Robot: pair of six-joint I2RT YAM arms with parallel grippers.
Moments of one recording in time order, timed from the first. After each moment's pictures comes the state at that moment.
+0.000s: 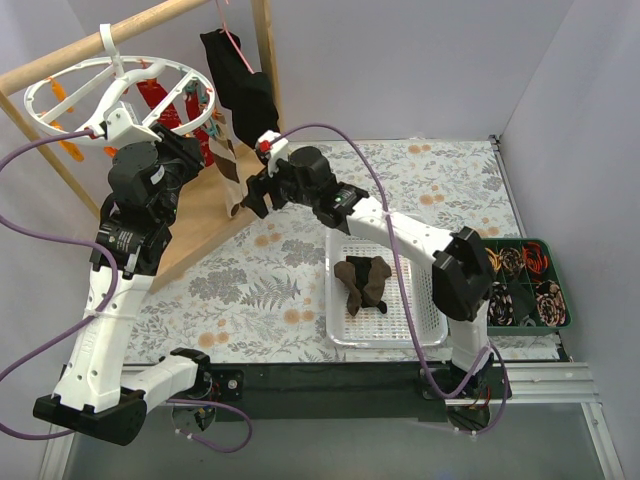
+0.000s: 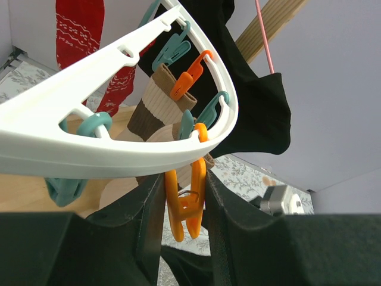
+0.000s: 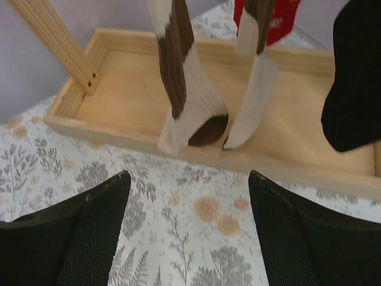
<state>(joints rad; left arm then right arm) -0.28 1.05 1.47 -0.48 -0.36 -0.57 0.89 1.90 1.66 -0.03 -0.17 0.08</state>
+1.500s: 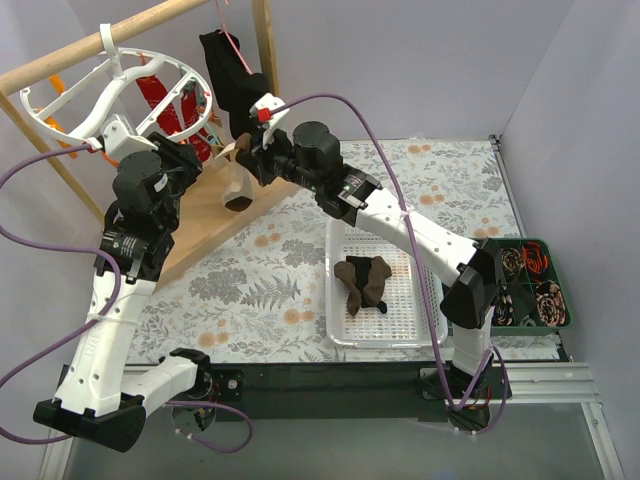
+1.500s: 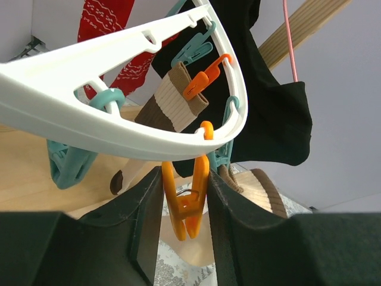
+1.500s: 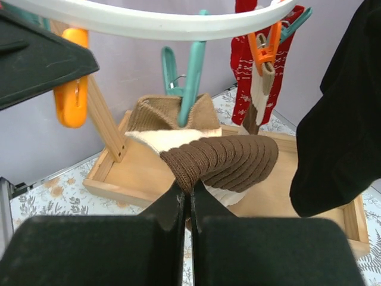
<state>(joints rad) -0.28 1.02 1.38 -0.45 -0.43 -0.63 0.94 1.89 1.94 -0.05 -0.12 0.07</state>
